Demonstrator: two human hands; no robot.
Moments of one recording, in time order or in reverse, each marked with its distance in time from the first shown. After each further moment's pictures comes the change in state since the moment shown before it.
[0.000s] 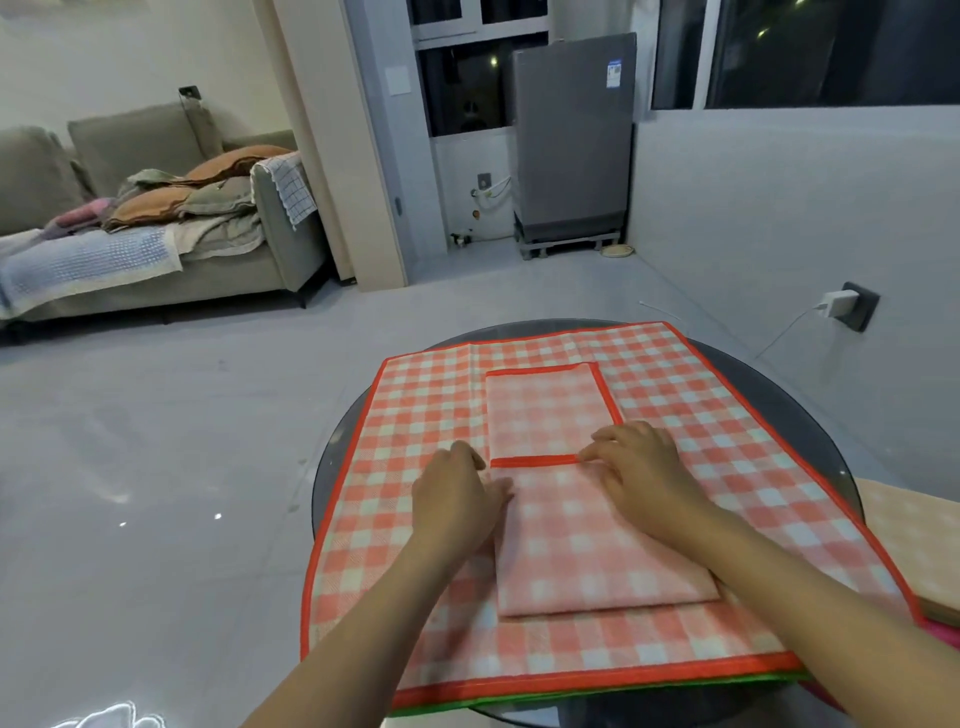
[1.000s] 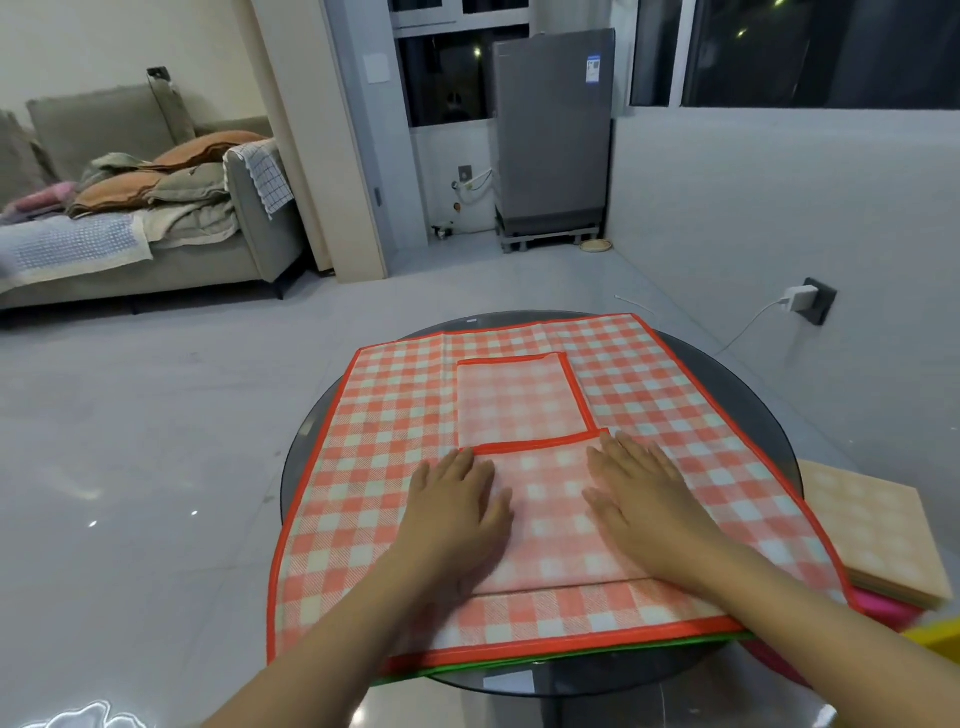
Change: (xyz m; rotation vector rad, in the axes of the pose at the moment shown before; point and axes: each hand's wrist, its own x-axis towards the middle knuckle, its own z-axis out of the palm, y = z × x) left_hand -0.029 -0.001 0.016 0.291 -0.173 0.348; right_hand -0.056 0.002 -0.018 -0.118 -0.241 0.122
